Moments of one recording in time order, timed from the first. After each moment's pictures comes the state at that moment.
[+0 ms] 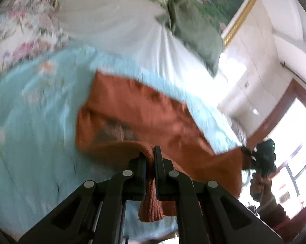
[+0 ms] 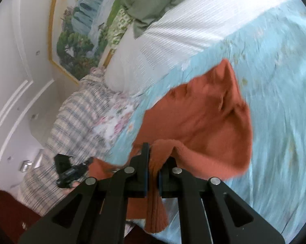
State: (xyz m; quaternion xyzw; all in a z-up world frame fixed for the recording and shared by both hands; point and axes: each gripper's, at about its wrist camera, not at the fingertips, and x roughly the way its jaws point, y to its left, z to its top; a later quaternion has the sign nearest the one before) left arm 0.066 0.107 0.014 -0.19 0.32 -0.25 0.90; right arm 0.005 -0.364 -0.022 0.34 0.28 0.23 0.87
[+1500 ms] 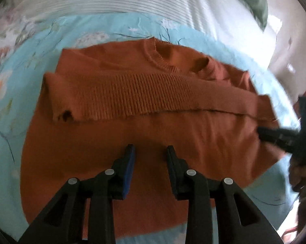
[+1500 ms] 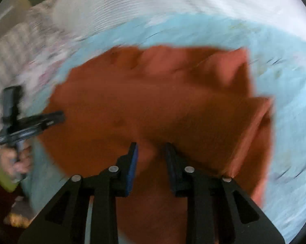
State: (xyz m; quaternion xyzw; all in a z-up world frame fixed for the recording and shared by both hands) left arm 0.299 -0.015 -0.084 -0.02 0.47 -0.17 0.87; right arm 0.220 -0.317 -0.083 0.08 0.47 0.12 0.87
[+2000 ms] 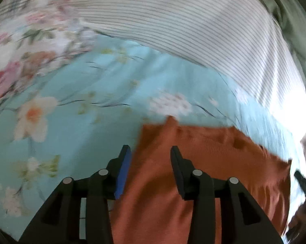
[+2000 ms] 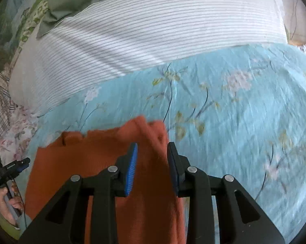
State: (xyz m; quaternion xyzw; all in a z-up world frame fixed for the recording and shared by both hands) left arm 0.391 0.088 -0.039 -0.14 0.41 0.00 0.90; right arm 0.231 -0.405 -0.042 0.21 0.35 -0.03 0.91
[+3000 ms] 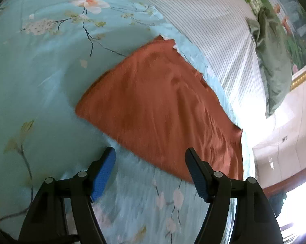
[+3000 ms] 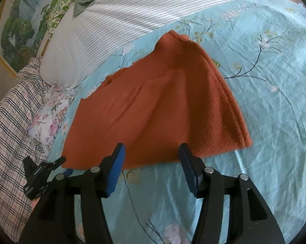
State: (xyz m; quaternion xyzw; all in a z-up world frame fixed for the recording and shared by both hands) left arm 0.195 0.094 -0.102 -0.35 0.41 -0.09 0.84; right arm 0.082 -0.316 -0.082 0.29 0.39 0.05 0.87
